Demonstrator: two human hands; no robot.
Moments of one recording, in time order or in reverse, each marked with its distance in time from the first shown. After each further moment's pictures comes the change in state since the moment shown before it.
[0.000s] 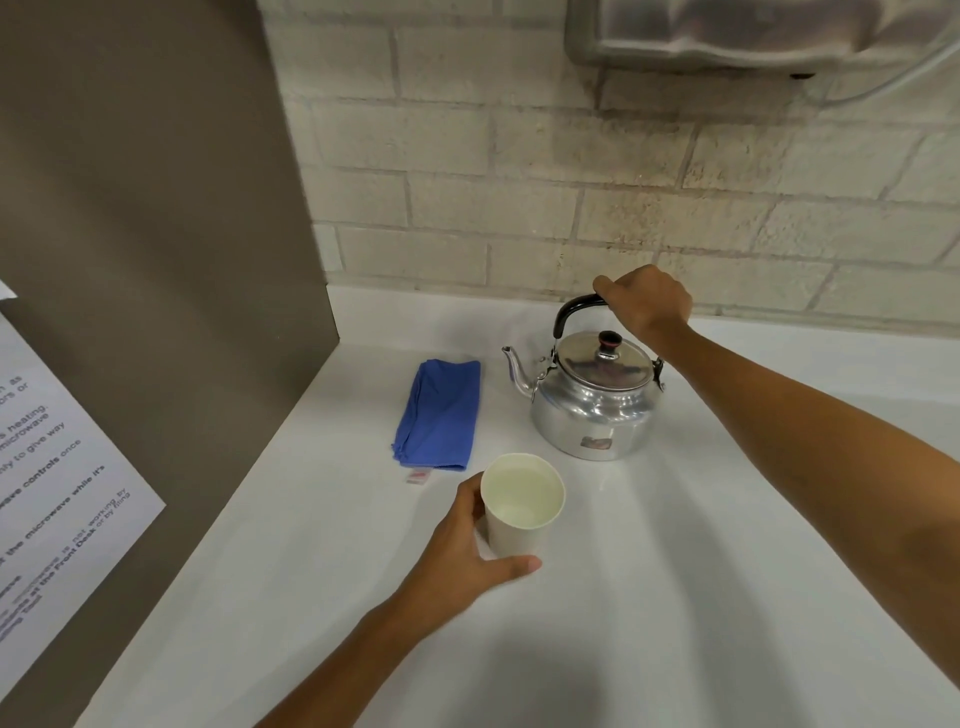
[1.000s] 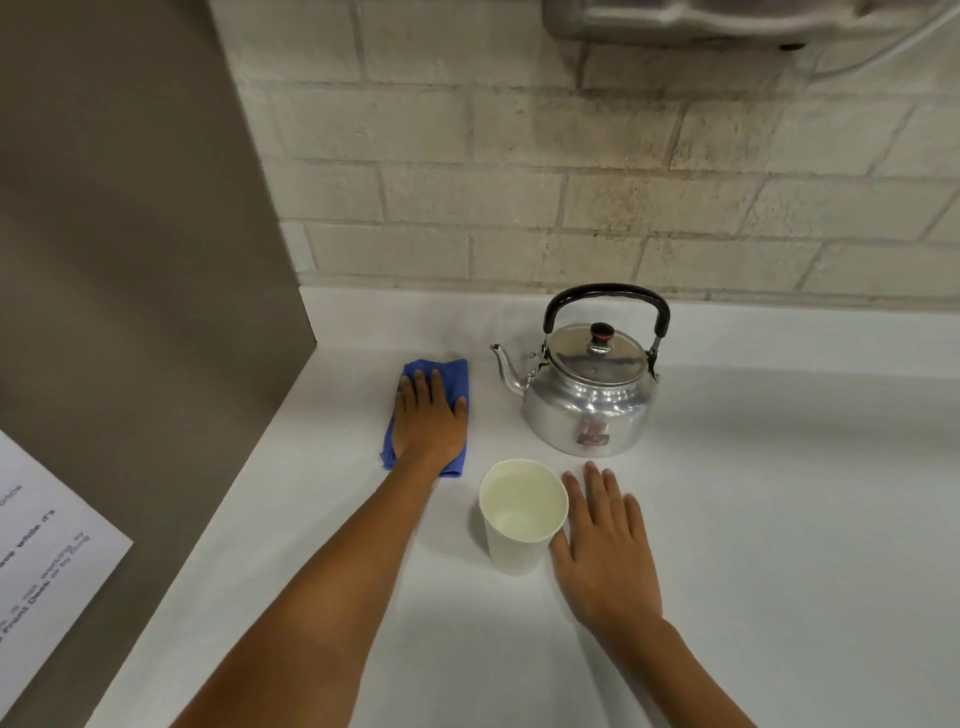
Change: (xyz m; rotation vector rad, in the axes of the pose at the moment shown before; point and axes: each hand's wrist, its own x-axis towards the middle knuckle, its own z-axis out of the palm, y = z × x) left_hand 0.153 -0.005 -0.053 1.026 0.226 -0.175; right_hand -0.237 0.055 0.079 -0.301 -0.350 -0.110
